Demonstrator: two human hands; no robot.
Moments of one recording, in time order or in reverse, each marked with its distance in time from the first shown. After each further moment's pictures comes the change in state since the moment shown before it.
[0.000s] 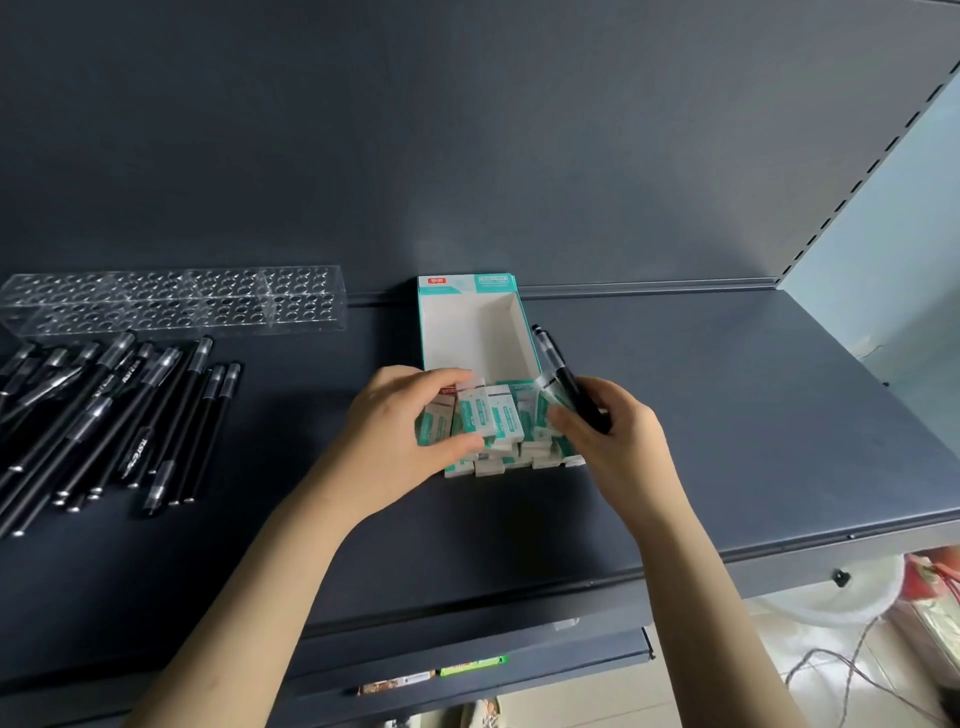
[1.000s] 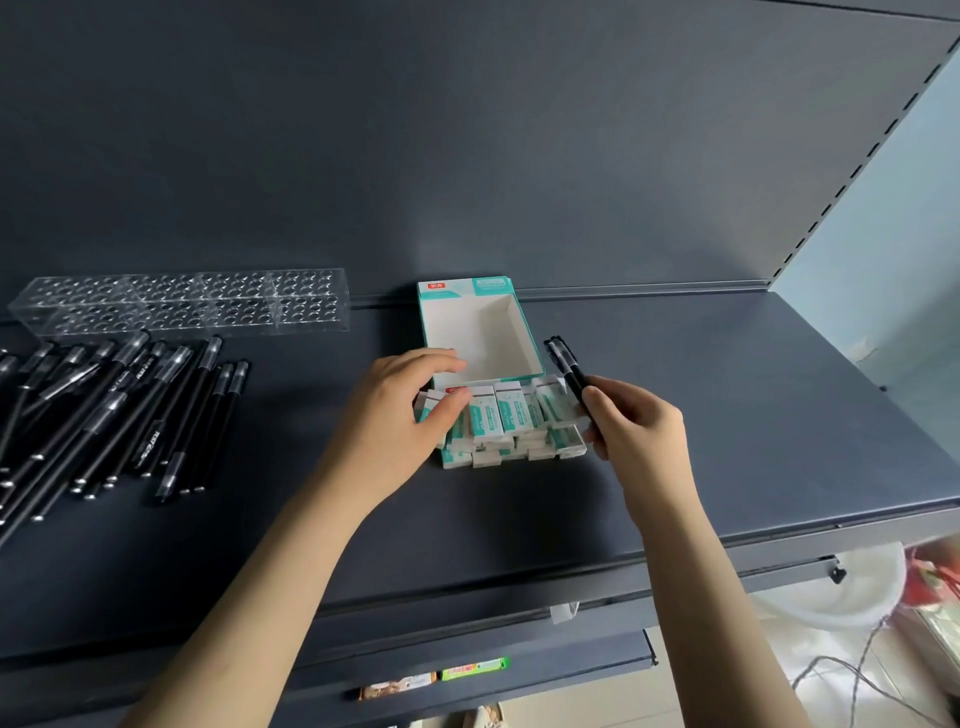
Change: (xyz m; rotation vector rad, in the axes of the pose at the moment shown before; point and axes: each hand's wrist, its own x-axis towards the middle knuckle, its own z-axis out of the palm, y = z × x) left_hand 0.002 0.010 0.001 -0.025 0.185 0.017; right_hand -0.006 0.001 -0.010 0.332 0.136 0.153
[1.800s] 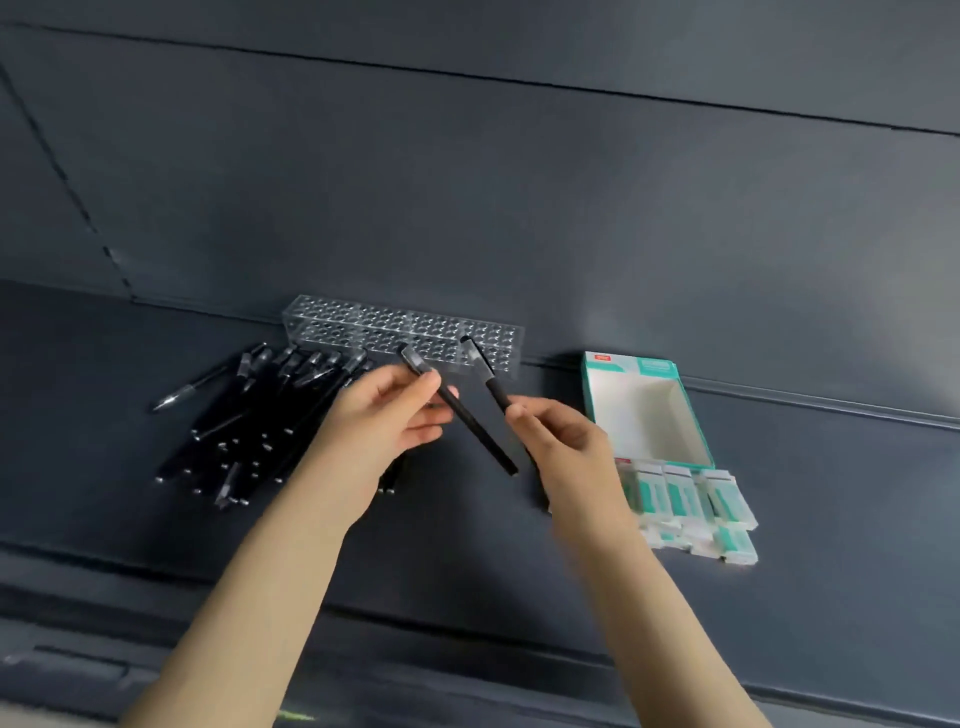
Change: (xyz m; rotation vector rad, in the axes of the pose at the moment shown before) left_hand -0.037 -0.048 -0.124 -0.881 0.336 -0.609; right_hand -0.058 -0.055 0.170 0.248 -0.520 -0.069
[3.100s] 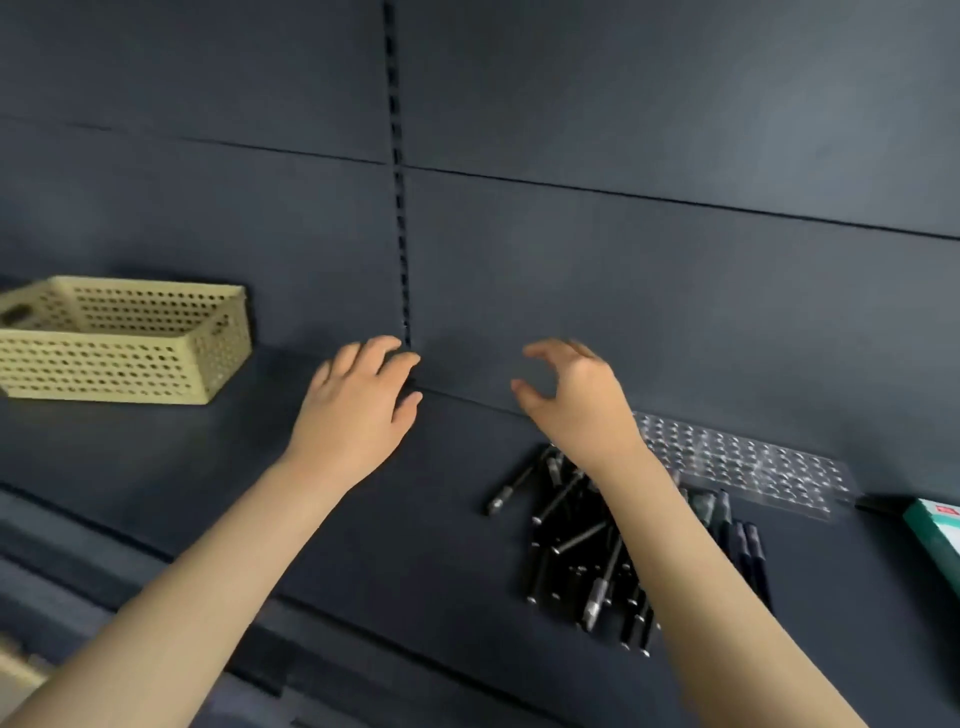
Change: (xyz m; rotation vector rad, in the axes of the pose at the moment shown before) left_hand 0.081 0.113 -0.363 1.598 0.415 0.708; right_hand 0.085 -0.049 0.343 -0.935 -0.155 -0.584
